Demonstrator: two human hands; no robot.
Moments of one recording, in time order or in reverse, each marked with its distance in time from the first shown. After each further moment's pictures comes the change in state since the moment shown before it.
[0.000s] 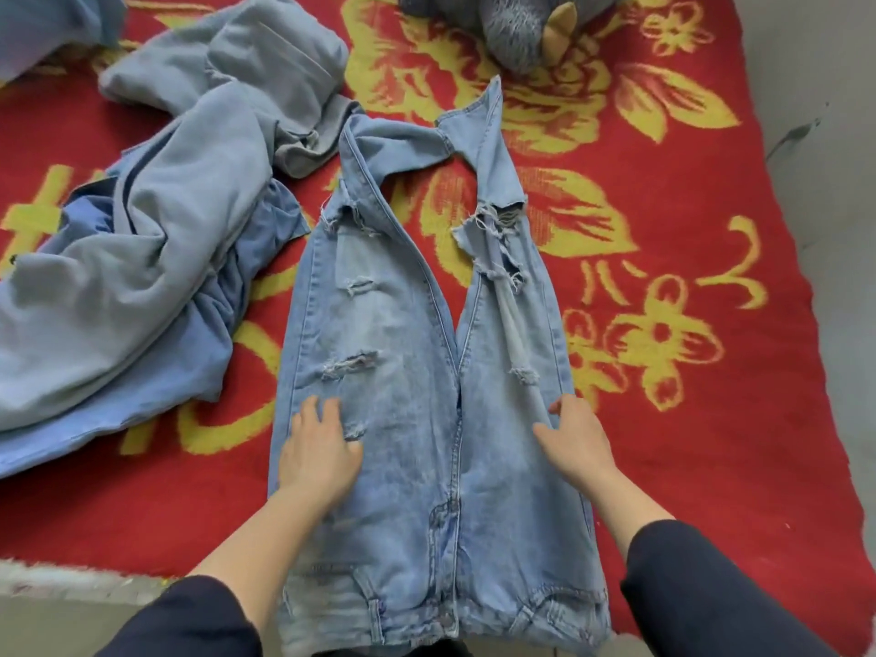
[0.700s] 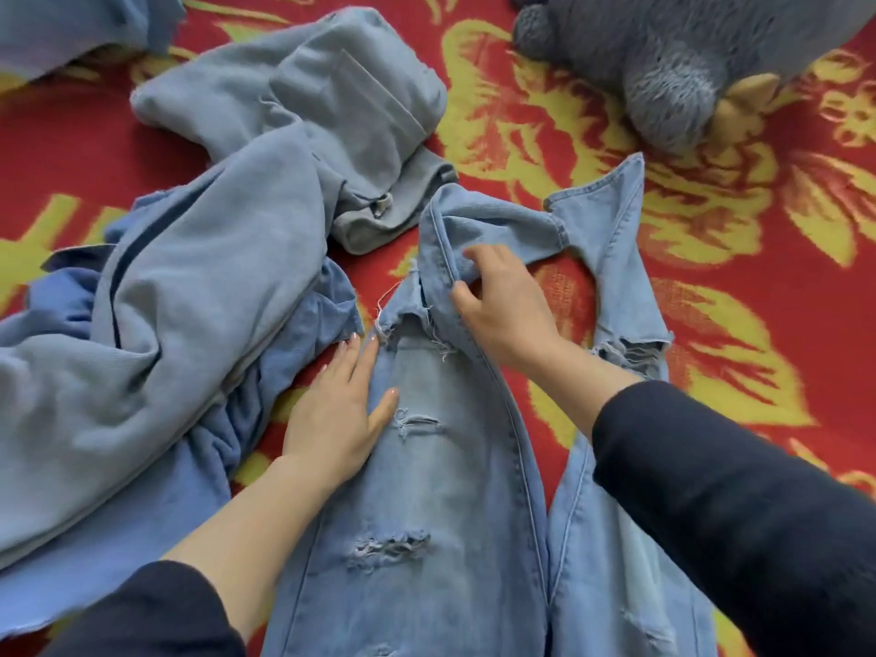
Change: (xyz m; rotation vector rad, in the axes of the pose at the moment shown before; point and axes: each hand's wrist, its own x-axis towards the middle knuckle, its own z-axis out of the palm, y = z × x) left_hand 0.224 0.001 -0.071 -0.059 0.280 0.262; right_hand 0.208 -0.310 -0.023 -0.029 0.179 -0.725
